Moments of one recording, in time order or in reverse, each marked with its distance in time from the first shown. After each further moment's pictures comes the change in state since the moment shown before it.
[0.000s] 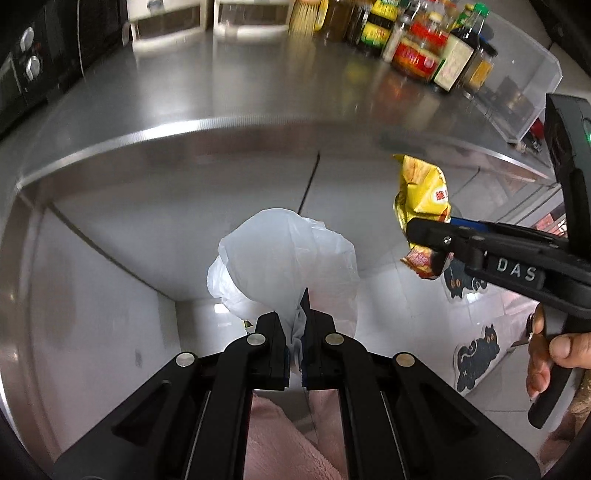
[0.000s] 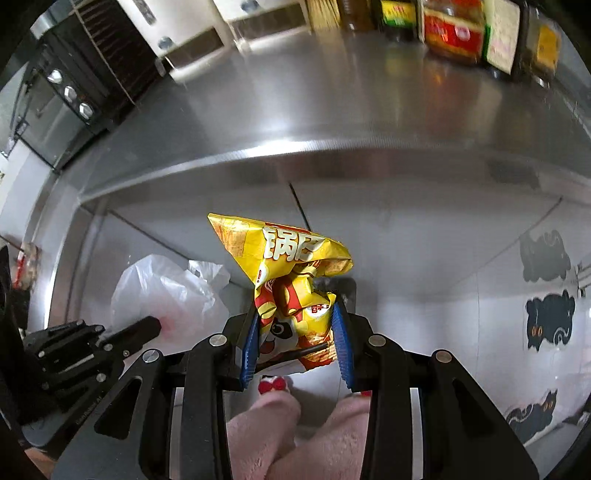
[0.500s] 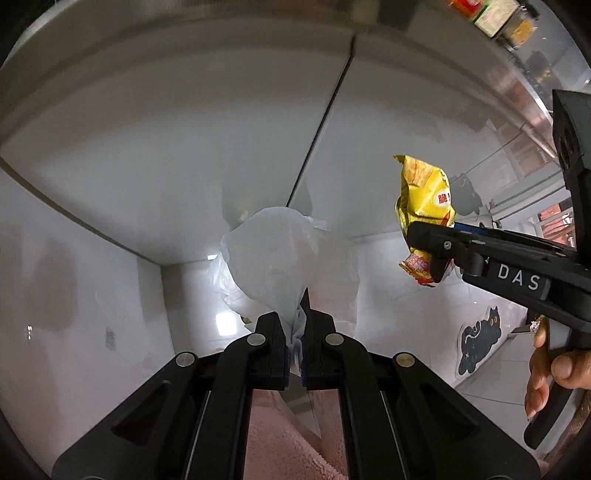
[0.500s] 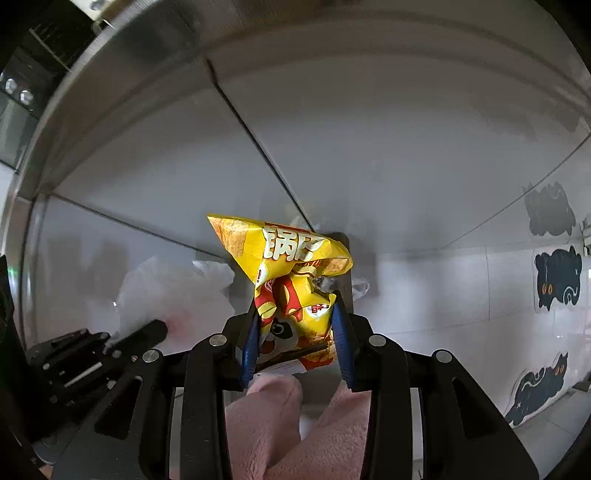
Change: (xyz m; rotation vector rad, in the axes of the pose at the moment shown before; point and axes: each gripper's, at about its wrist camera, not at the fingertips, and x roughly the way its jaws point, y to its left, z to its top) left arm 0.110 0.016 -0.020 -0.040 0.170 -0.009; right arm 0.107 -0.028 -0.019 0.097 0.158 -0.031
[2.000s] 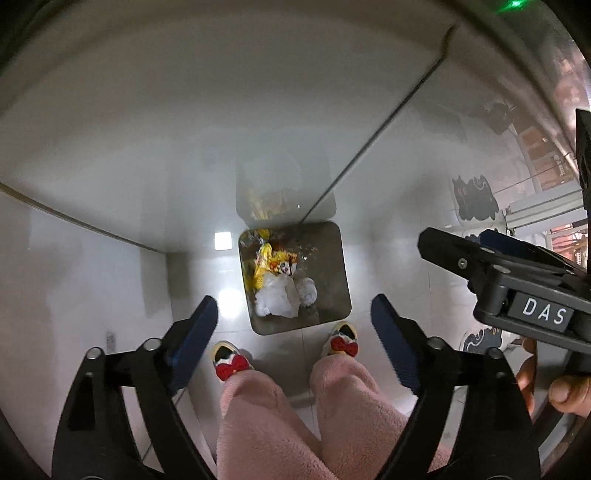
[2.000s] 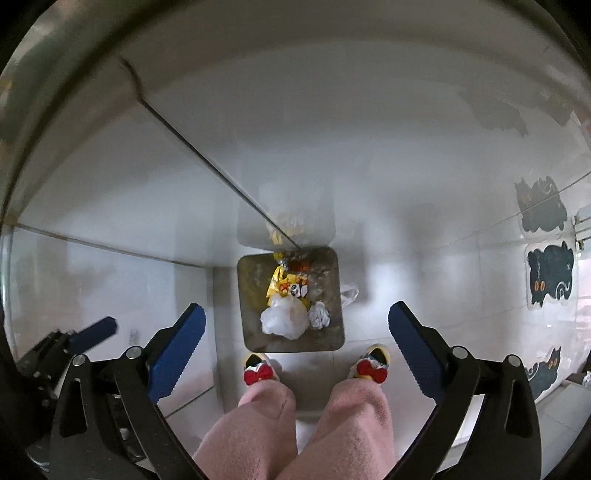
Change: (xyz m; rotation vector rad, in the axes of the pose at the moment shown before) left arm 0.027 0.018 0.042 -0.071 0.063 0.040; right arm 0.014 0.000 0.035 0.028 0.018 -0.066
